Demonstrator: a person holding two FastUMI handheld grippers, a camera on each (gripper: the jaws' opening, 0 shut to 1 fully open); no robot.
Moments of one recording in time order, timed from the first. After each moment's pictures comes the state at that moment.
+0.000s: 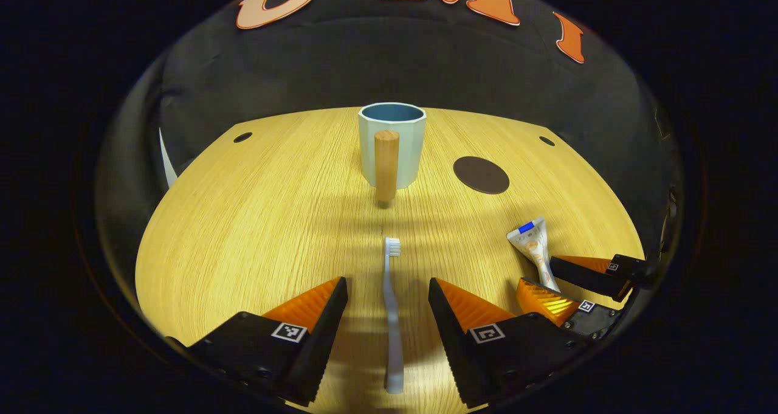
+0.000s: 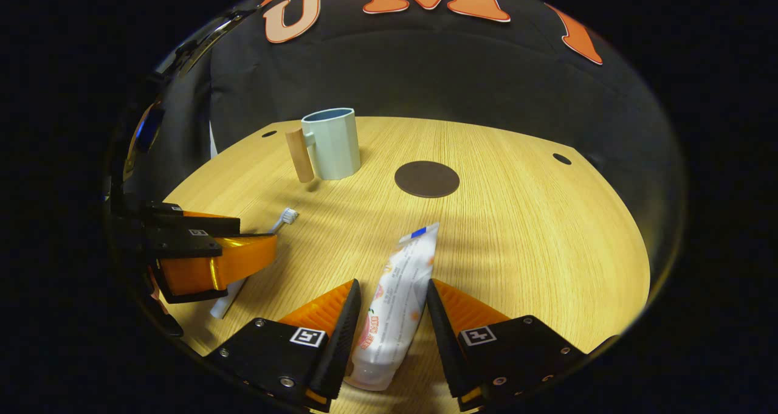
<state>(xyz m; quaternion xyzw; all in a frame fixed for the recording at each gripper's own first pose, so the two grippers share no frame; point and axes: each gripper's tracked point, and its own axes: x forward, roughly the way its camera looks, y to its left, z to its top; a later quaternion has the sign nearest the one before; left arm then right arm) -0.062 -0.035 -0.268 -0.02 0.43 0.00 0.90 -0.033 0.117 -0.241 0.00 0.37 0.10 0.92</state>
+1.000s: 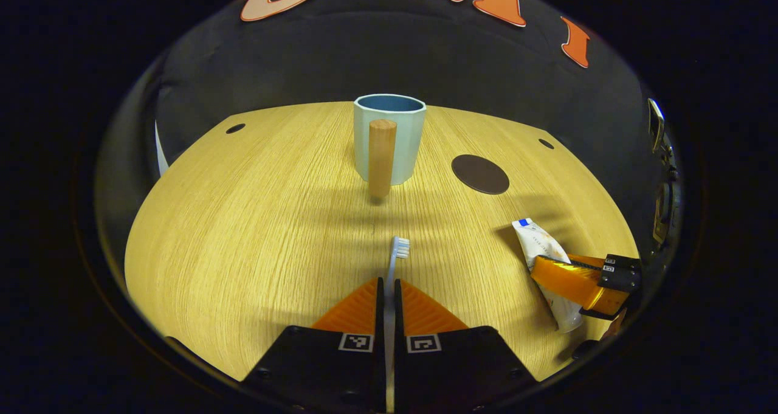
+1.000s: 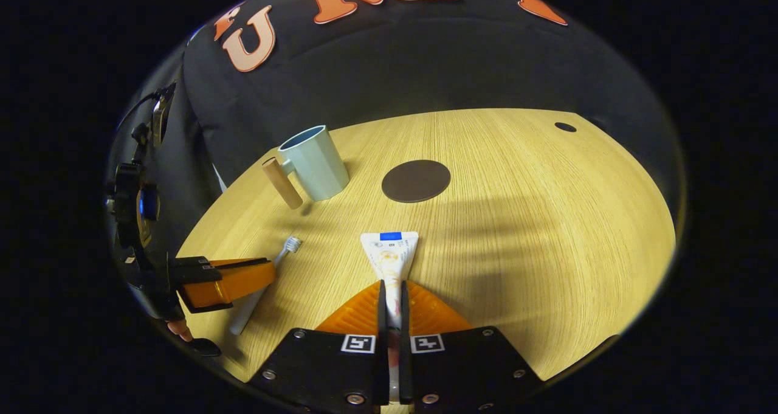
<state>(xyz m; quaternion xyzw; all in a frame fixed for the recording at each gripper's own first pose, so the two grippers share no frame) -0.052 -0.034 -0.274 -0.06 0.42 -0.01 0.90 -0.015 0.109 -0.242 0.11 0.38 0.12 0.91</state>
